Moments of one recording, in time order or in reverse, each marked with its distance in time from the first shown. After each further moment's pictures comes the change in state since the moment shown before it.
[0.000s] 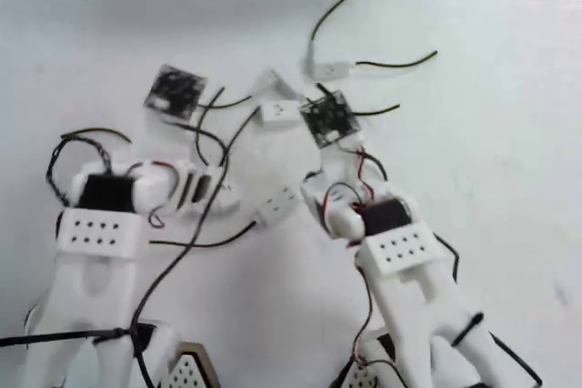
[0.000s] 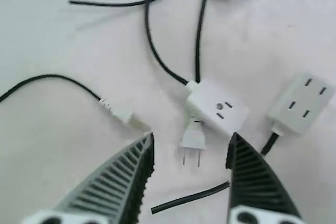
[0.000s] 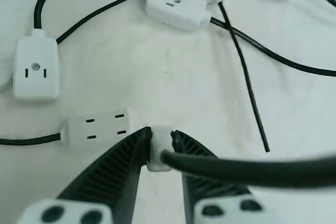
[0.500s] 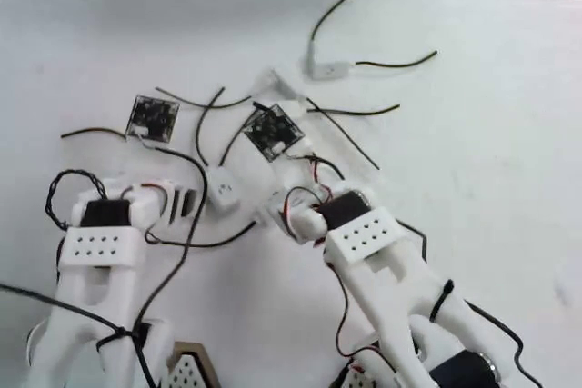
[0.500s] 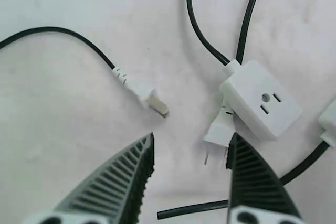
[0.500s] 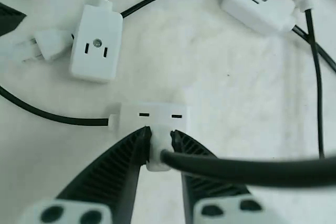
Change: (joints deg) left arm -6.6 -2.0 17.2 -14.9 1.8; right arm -9.8 9.3 -3.0 -0.5 1.5
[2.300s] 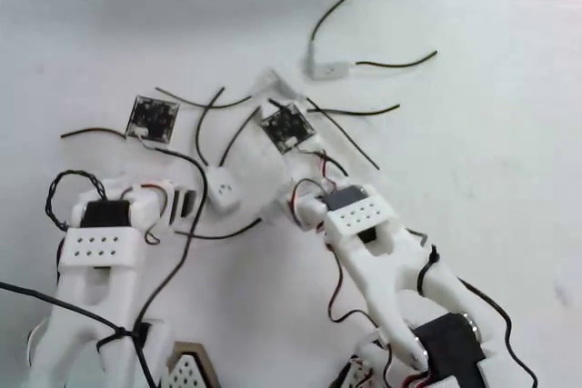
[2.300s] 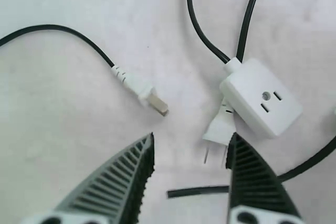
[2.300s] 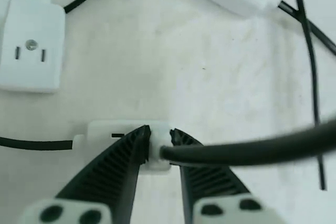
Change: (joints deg) left arm 0.0 -0.1 0.3 -0.1 0.0; right arm 7.7 10.9 1.4 -12.0 0.1
